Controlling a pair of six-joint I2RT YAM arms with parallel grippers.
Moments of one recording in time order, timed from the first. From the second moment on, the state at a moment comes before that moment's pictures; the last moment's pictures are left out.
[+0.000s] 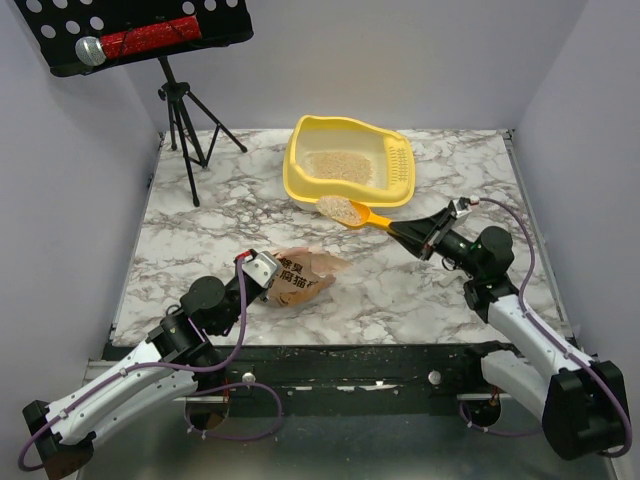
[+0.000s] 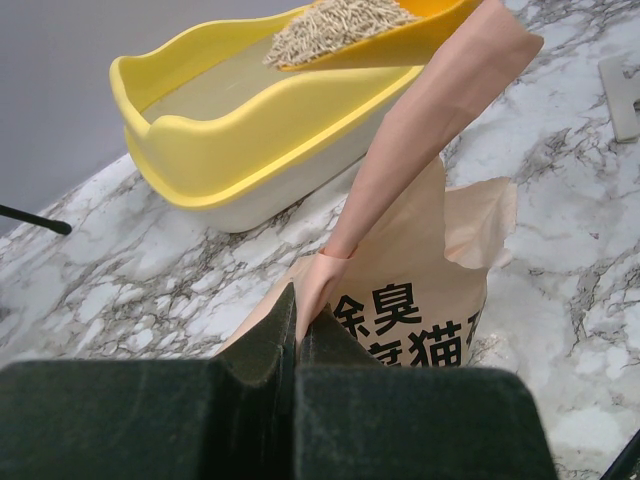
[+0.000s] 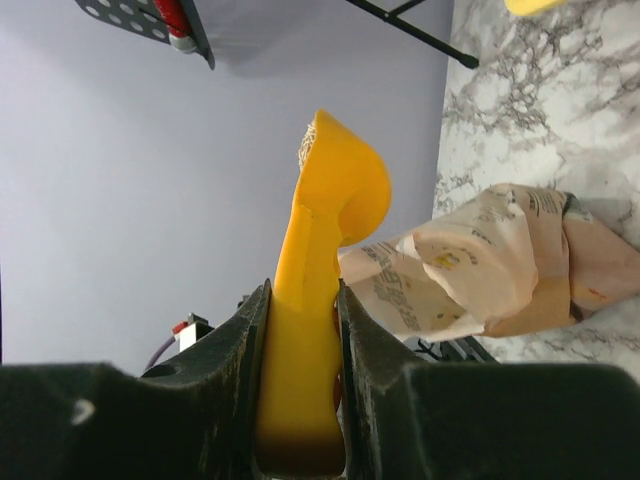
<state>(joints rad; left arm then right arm) -0.90 0.42 0.43 -0.04 -0.21 0.21 0.21 0.93 0.38 0.60 -0.66 1.50</state>
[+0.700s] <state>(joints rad) -0.90 0.42 0.43 -0.04 -0.21 0.21 0.21 1.41 0.72 0.80 -0.55 1.51</state>
